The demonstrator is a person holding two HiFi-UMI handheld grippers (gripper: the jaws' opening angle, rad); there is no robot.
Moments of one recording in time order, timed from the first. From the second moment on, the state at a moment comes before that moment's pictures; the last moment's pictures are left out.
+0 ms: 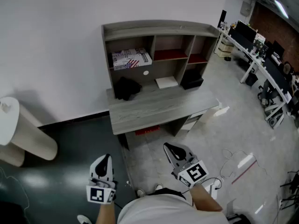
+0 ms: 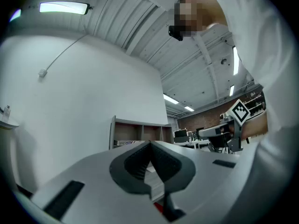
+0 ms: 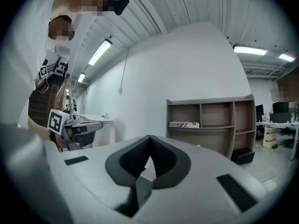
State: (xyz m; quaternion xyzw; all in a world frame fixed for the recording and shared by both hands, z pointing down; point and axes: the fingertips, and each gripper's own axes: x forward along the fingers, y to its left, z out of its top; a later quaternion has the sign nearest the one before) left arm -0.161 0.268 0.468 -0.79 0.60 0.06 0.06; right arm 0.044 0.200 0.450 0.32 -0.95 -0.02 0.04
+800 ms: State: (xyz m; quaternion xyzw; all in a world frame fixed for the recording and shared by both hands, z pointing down) left arm -0.080 0.255 0.461 -0.78 0.62 0.03 0.07; right arm 0.120 0.171 0.475 0.27 -0.96 0.07 -0.01
